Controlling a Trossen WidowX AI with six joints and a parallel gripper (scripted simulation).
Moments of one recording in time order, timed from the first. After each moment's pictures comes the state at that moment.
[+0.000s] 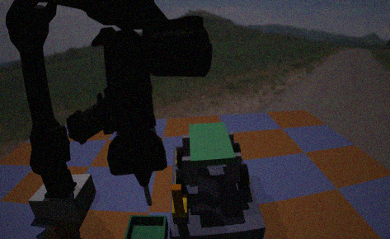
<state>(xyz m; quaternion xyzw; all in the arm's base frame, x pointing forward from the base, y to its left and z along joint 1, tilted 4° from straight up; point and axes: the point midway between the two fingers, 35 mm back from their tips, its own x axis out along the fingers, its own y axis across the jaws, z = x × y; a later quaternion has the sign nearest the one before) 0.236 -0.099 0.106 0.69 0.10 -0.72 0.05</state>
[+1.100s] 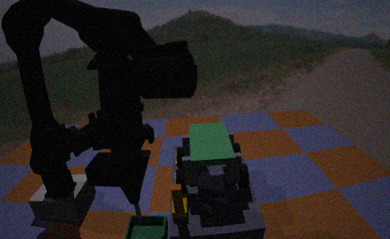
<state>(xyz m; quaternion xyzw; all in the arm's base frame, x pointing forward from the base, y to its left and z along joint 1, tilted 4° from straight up) 0.215 -0.100 0.076 0.69 -0.02 -0.72 0.03</state>
